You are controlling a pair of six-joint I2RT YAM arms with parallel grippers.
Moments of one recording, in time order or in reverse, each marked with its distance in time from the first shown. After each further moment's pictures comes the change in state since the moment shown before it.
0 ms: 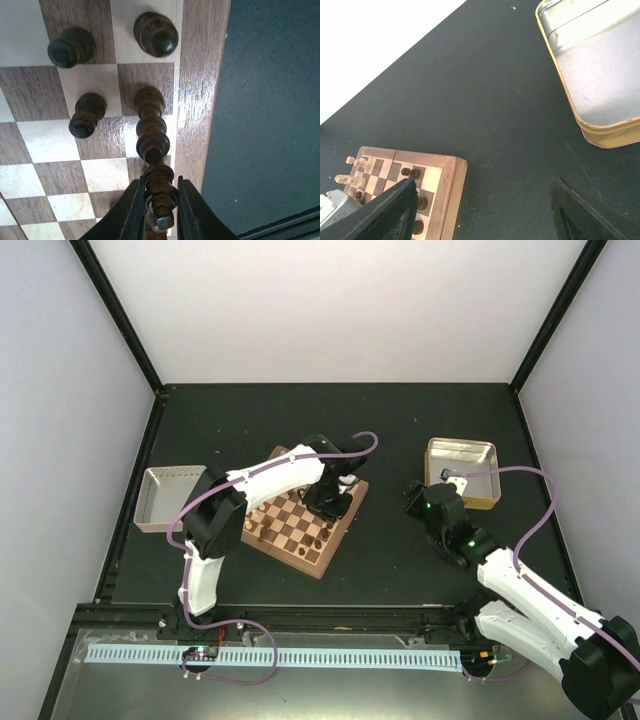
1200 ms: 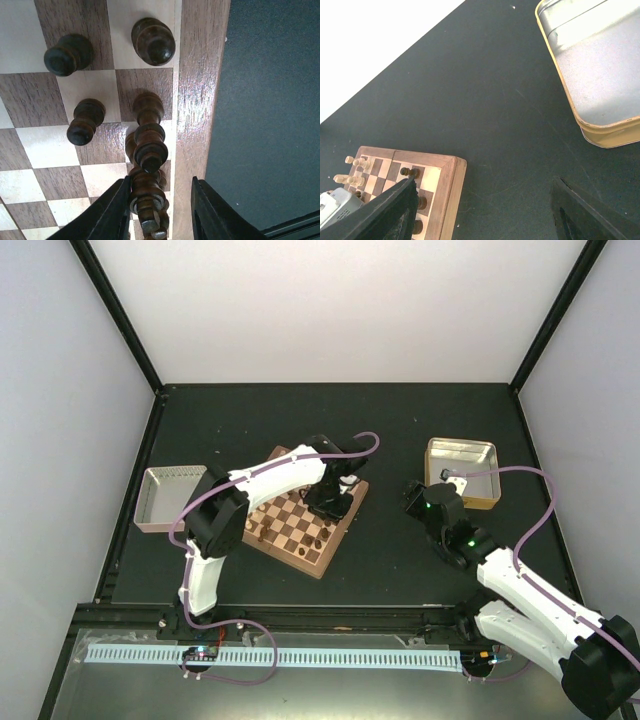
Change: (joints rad) left arm -0.005 0.011 0.011 -0.006 -0.008 0.007; right arm 0.000 0.004 0.000 0.000 0.000 0.000
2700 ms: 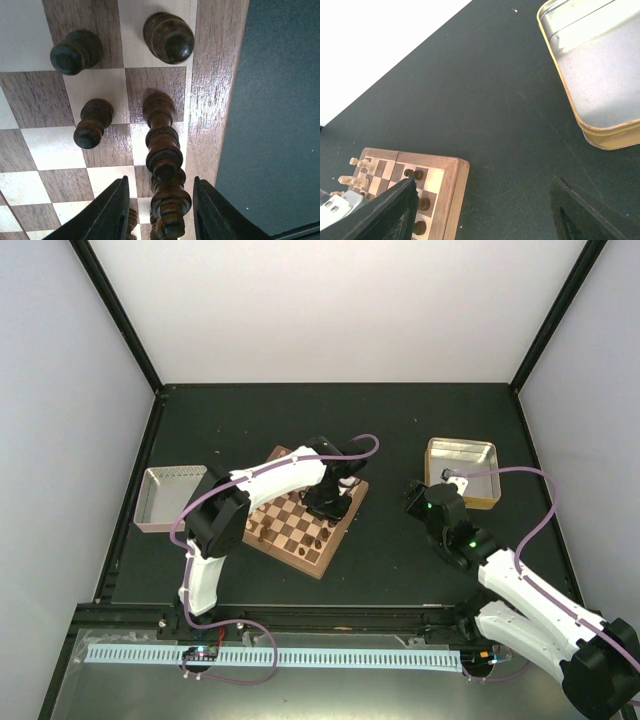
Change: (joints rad) left arm 0.000 0.003 -0.020 0.009 -0.024 0.006; right arm -0.001 -0.014 0.000 0.000 0.000 0.000
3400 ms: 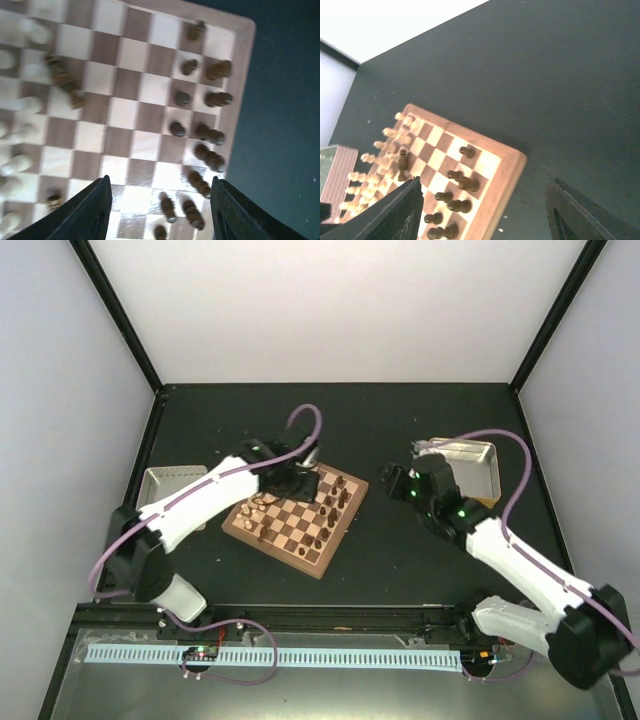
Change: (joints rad) left arm 0.089 -0.409 -0.245 0.223 -0.100 -0.084; right arm -0.002 0.151 0.189 -0.031 -0.201 -0.189
